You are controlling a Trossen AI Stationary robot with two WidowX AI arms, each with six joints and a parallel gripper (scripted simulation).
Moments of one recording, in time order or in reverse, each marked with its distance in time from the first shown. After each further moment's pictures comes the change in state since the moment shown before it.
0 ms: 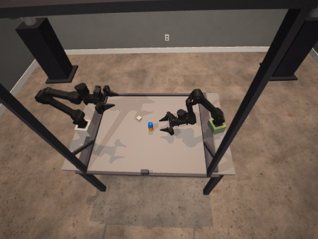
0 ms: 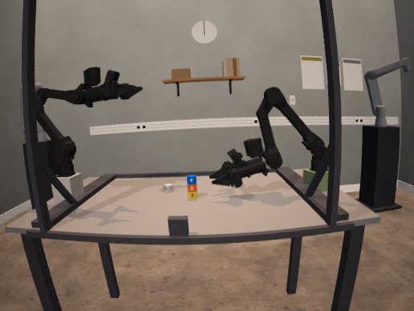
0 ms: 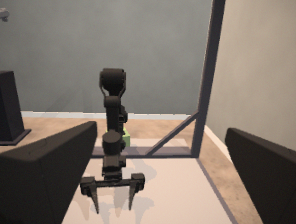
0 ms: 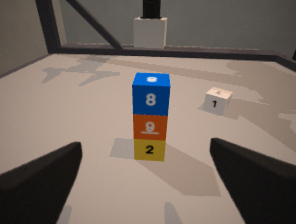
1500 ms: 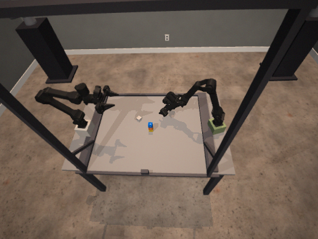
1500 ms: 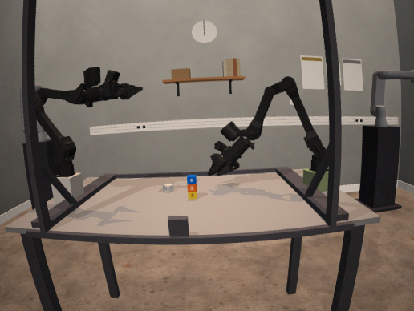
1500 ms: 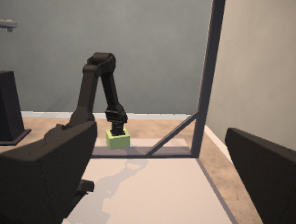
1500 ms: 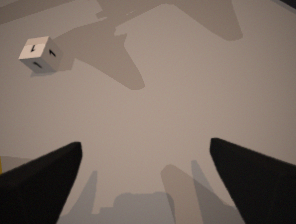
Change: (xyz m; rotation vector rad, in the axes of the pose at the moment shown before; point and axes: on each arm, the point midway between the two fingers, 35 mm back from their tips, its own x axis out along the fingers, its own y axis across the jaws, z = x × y) left arm 0.000 0.000 0.000 0.000 0.000 0.000; right arm -0.014 -0.152 -0.009 0.509 0.498 -0.388
